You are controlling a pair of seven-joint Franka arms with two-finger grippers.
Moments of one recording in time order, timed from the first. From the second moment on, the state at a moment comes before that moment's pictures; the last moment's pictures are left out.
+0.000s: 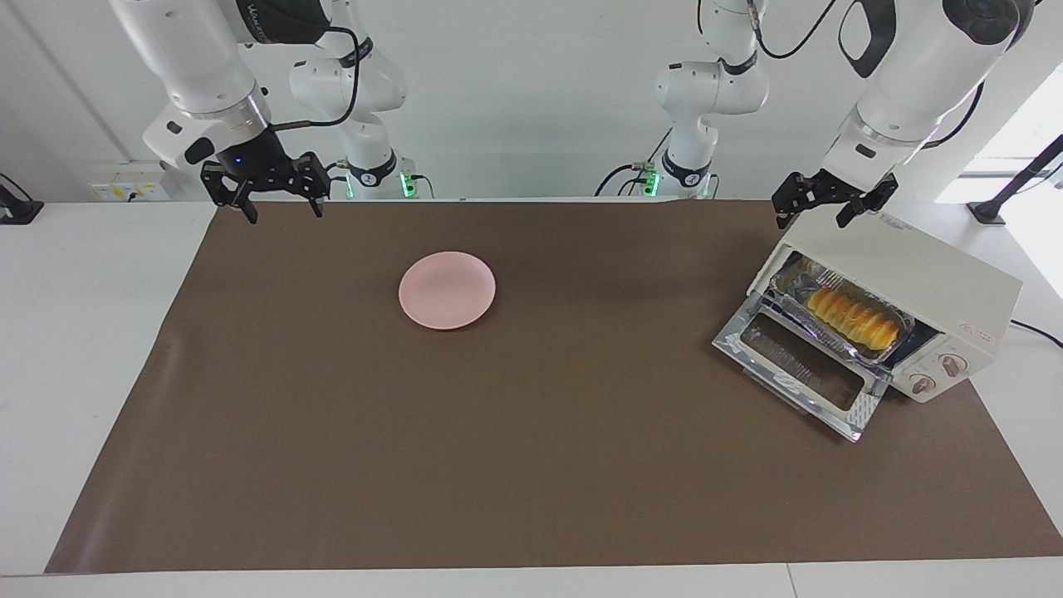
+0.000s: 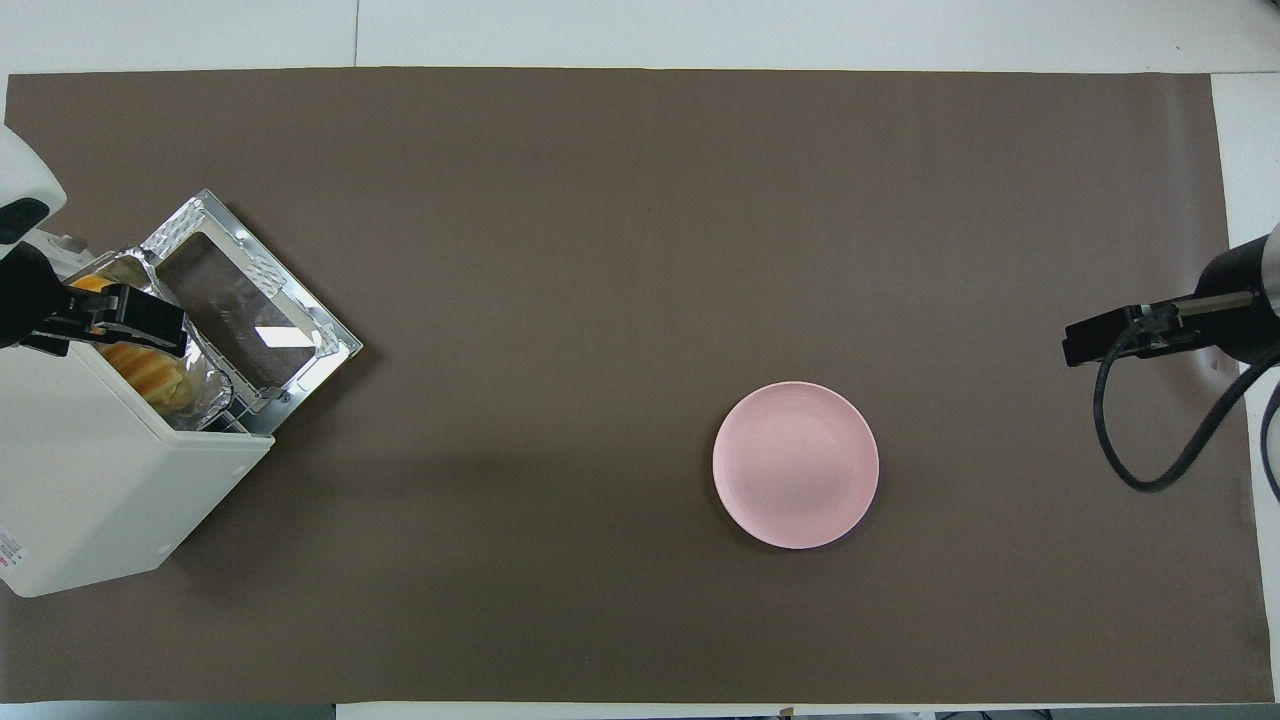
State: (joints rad) left arm -0.16 -0.01 0.06 -1.61 0.03 1.48 -0.02; right arm -0.05 -0.08 0.09 -1.68 0.01 1.54 -0.06
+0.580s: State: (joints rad) left arm -0.16 -0.01 0.06 -1.61 0.03 1.49 -0.02; right arm -0.05 -0.08 0.09 -1.68 0.01 1.54 -0.06
